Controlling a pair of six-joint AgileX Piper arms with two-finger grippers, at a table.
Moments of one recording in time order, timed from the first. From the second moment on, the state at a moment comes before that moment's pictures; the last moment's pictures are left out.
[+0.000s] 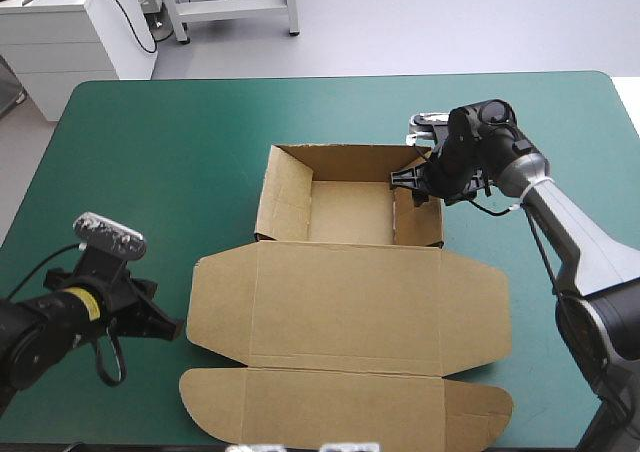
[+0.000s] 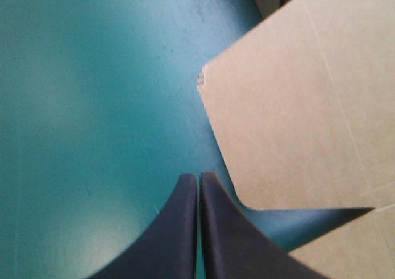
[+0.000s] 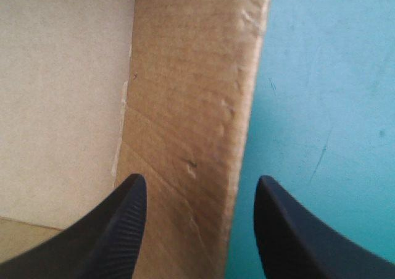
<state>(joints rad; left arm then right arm) -0.44 0.79 -0.90 0.11 1.08 -0.03 0.32 1.81 -1.63 0.04 1.15 0.23</state>
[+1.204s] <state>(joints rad) -0.44 0.36 -0.50 0.11 1.03 -0.05 -0.09 1.83 -1.63 -0.10 1.21 0.15</state>
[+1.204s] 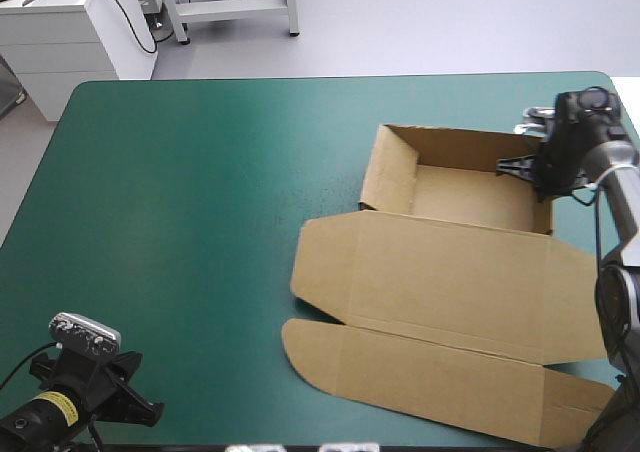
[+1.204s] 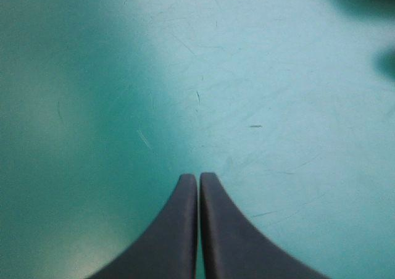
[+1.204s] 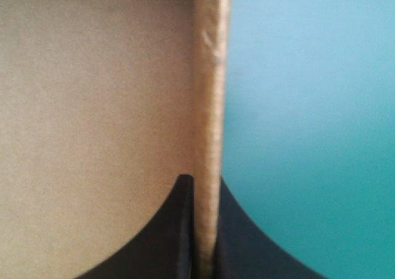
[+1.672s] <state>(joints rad) -0.44 0.36 -0.50 0.11 1.03 -0.05 -0.55 1.82 -1.63 -0.15 1.22 0.04</state>
